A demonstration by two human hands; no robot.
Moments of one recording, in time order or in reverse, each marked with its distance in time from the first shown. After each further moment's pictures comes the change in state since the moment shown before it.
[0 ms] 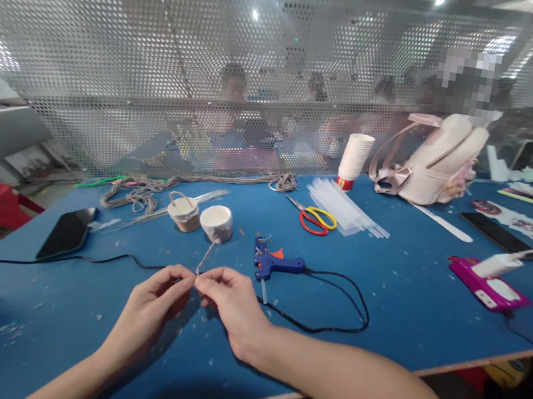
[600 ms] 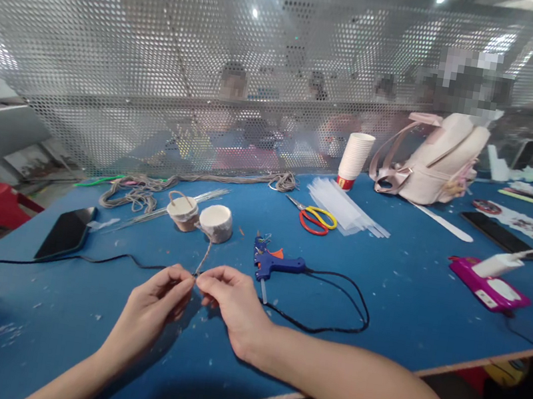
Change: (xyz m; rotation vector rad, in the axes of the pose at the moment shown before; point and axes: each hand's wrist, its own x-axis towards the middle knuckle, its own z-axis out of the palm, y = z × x) left_hand -0.001 0.000 0.000 0.053 -0.024 0.056; right_hand 0.001 -0.001 -0.001 0.033 0.001 0.016
